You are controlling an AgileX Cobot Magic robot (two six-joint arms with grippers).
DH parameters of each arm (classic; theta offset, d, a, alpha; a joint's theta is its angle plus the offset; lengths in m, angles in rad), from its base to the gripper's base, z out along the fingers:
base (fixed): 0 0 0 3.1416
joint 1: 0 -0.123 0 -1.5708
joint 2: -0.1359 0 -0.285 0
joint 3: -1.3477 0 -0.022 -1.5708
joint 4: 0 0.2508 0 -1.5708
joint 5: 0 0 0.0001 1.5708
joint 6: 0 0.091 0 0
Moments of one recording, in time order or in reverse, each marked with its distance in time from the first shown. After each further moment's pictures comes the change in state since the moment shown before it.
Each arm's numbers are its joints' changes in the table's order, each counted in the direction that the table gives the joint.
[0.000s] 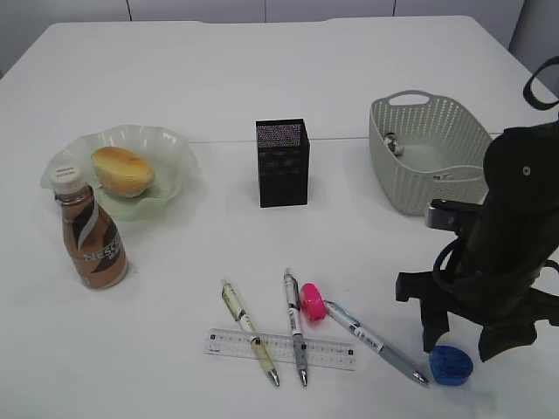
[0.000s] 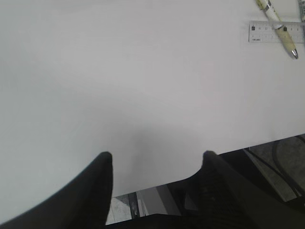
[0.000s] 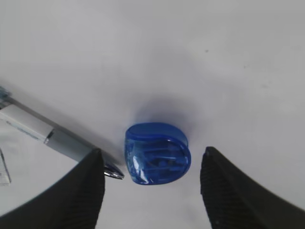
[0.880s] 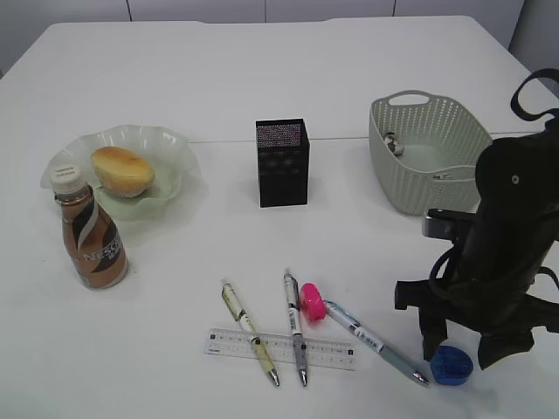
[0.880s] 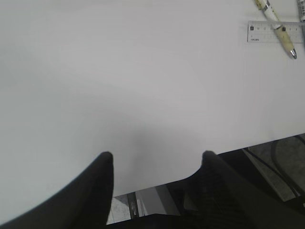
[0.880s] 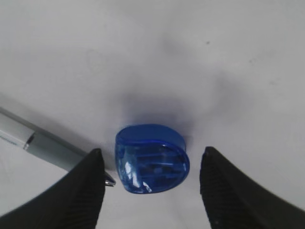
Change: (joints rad) left arm 0.000 0.000 0.000 -0.002 0.000 0.000; right arm 0.000 -0.042 0.002 0.005 -0.002 -0.002
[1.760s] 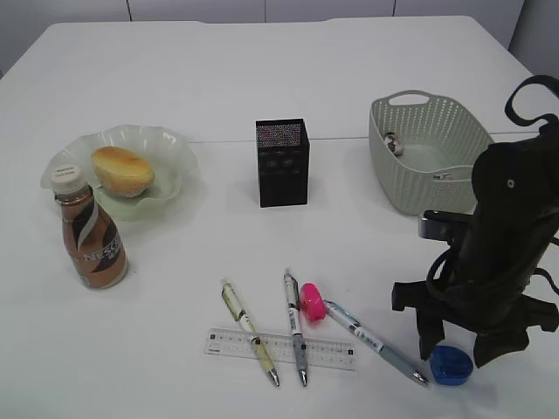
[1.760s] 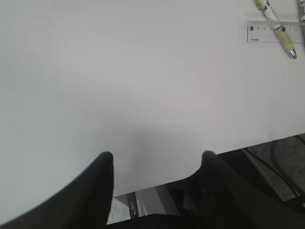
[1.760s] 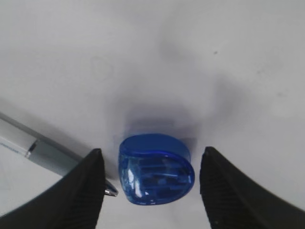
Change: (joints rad) left arm 0.000 0.000 0.000 -0.001 0.000 0.000; right arm 0.000 -0.021 0.000 0.000 -0.025 -0.018
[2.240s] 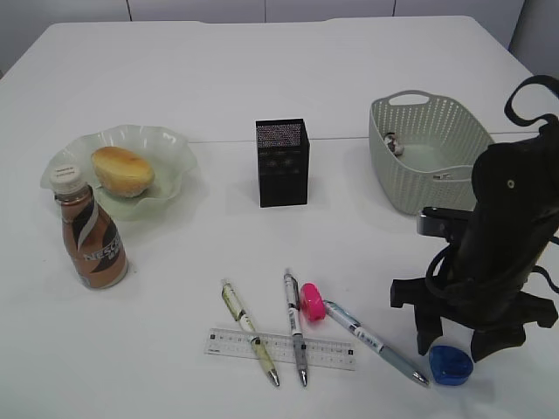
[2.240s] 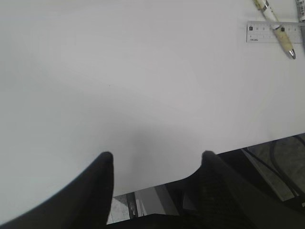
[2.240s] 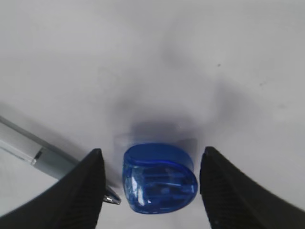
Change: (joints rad) left arm 0.000 0.000 0.000 -0.004 0.000 0.000; right arm 0.000 0.000 0.000 -0.008 -0.025 -0.005
